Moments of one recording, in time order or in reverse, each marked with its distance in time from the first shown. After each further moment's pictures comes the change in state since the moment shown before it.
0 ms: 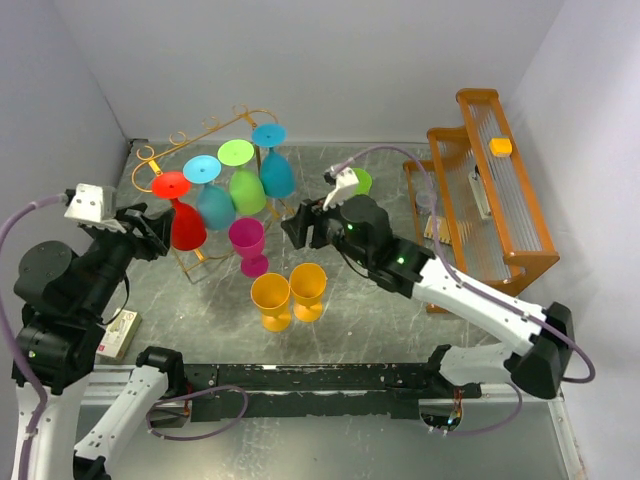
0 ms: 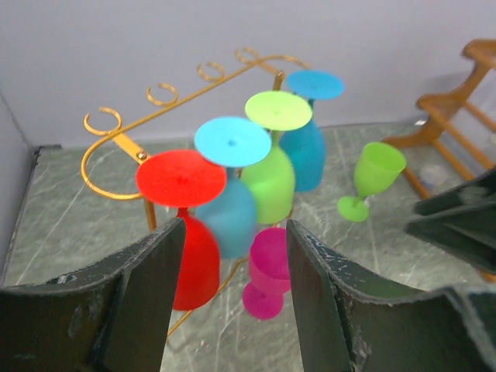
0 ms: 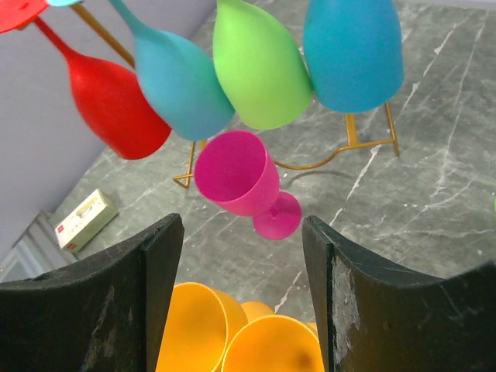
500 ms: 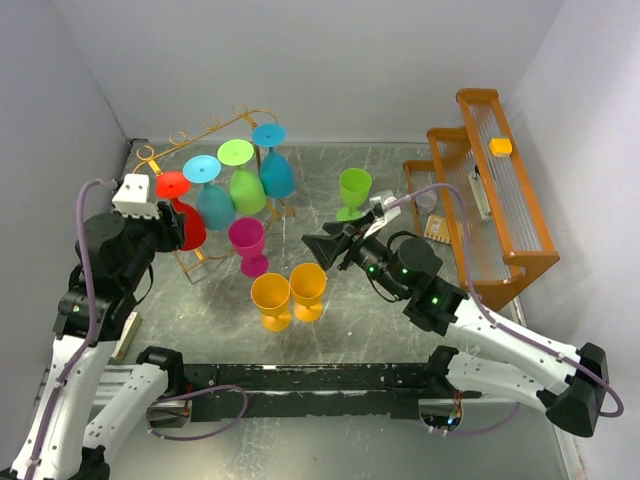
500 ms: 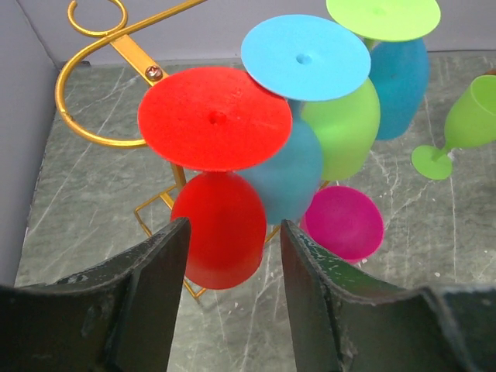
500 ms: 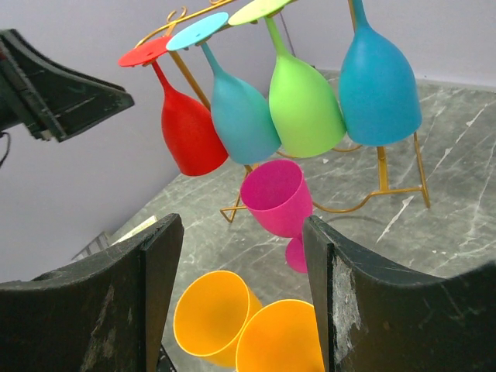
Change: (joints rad) left arm 0.000 0.100 -0.184 0.083 -0.119 0.039; right arm 0.000 -0.317 -0.351 0.343 -0.061 -0.019
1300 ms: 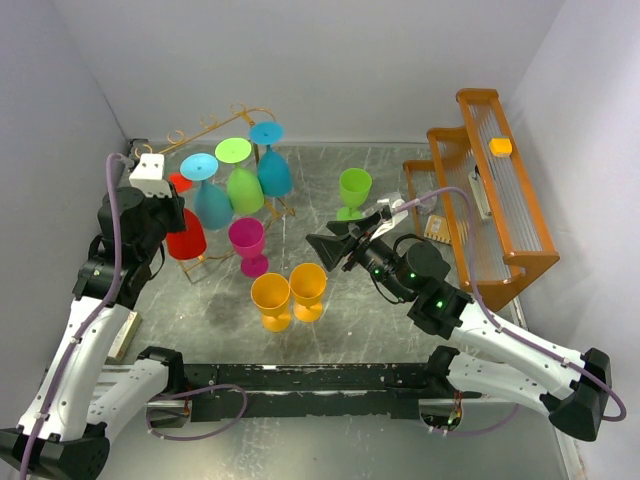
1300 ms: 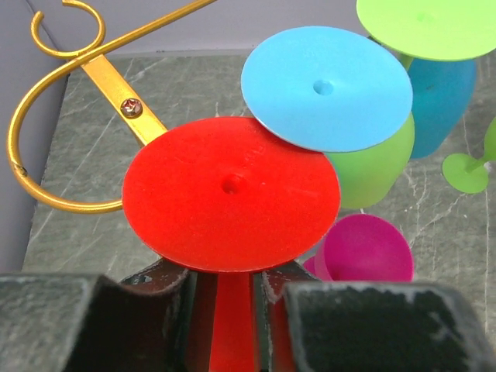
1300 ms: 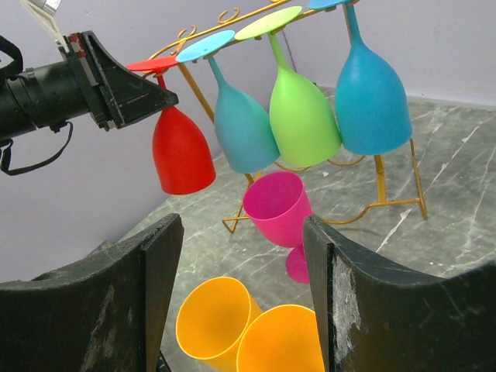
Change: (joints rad) left arm 0.000 0.162 0.011 0.108 -0.046 0.016; right arm 0.000 -0.027 -0.010 0.013 0.007 -0.013
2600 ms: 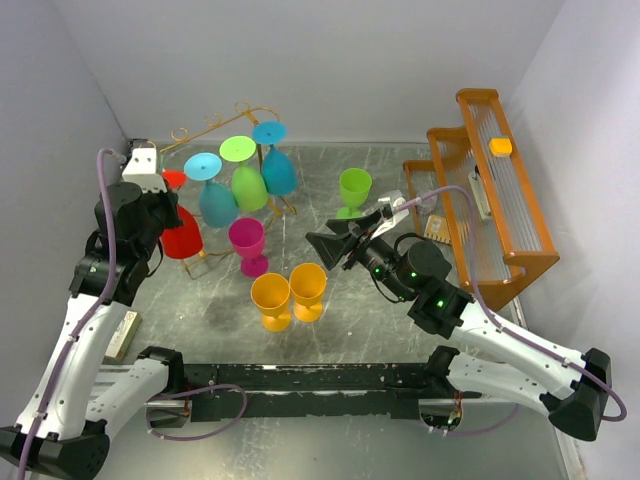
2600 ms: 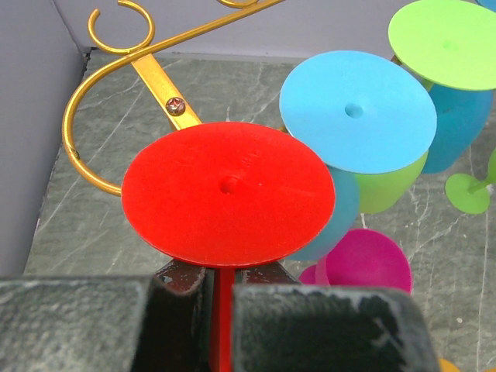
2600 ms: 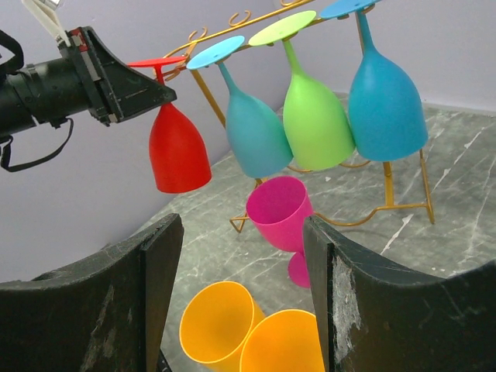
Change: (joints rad) left arm -0.003 0.027 0.054 -0.030 -0.058 -0.051; right arm 0.000 0.002 0.014 -0.001 -0.004 -0.001
